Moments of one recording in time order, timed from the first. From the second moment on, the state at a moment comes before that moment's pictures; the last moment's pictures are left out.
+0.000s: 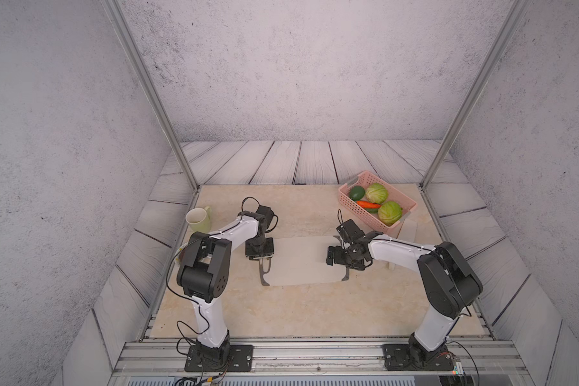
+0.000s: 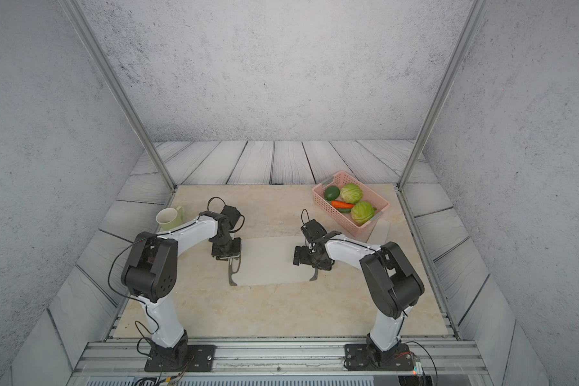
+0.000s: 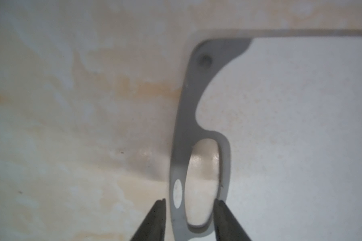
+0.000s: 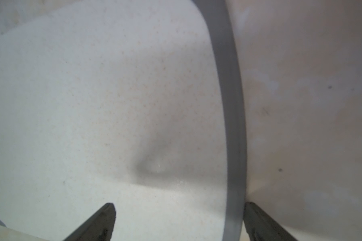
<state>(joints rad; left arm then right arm) -0.35 1.86 1.29 -0.90 0.01 -0.44 0.58 1.75 1.05 -0.53 -0.12 0.65</state>
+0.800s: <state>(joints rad) -0.24 1.48 1.12 -0.78 0.06 -0.49 0.58 1.62 1.07 -0.67 -0.12 0.57</state>
